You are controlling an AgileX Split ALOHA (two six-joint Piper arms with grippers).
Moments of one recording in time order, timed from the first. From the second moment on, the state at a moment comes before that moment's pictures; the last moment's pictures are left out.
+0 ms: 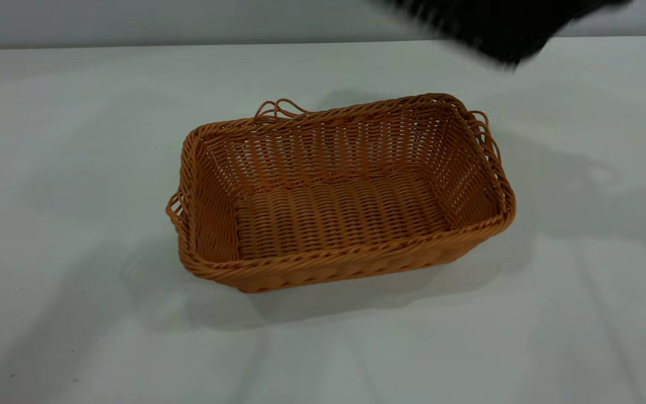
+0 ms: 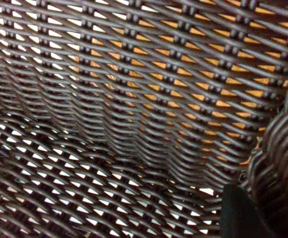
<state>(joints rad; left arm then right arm) -0.49 1.62 -1.74 -0.35 1.16 1.29 0.00 1.87 -1.22 0.84 1.06 -0.44</state>
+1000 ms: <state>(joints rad) -0.49 1.40 -1.74 -0.35 1.17 1.22 0.29 2.23 -1.39 0.47 0.95 -0.28</state>
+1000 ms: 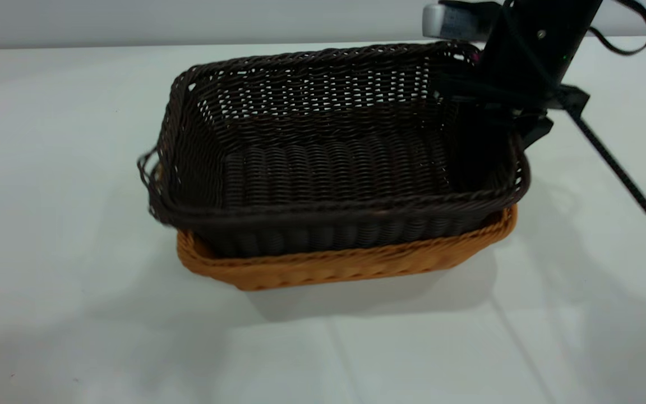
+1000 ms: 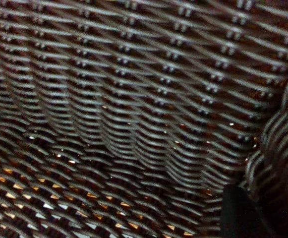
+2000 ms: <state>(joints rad) -0.49 1.31 -1.74 -0.23 1.17 1.13 0.29 2.09 -1.61 0.38 1.19 -0.19</state>
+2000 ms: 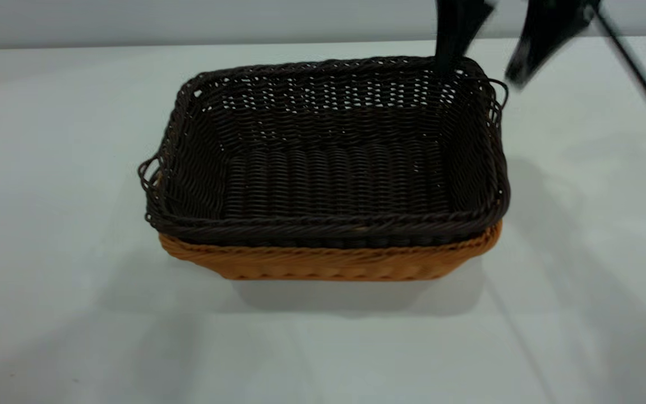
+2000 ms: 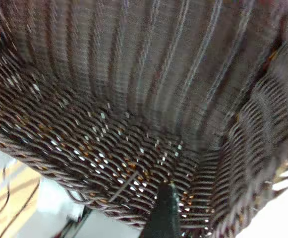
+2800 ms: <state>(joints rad) -0.49 0.86 -1.64 -0.04 1.17 0.39 0.29 1.12 -1.61 0.35 1.26 -0.12</state>
